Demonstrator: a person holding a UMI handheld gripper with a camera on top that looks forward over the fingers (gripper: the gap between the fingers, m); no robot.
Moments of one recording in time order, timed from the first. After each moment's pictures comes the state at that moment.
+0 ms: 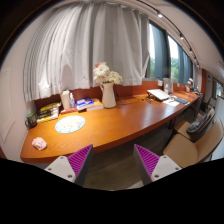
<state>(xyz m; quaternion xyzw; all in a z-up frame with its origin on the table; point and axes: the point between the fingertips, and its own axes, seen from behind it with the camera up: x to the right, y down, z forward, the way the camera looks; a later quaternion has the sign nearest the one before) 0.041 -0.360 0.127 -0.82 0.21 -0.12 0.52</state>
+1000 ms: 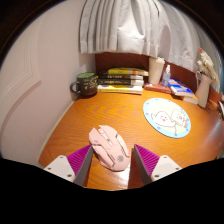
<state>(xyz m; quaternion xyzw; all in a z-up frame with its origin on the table) -0.286 -0.087 -0.015 -0.91 -0.06 0.03 0.42</state>
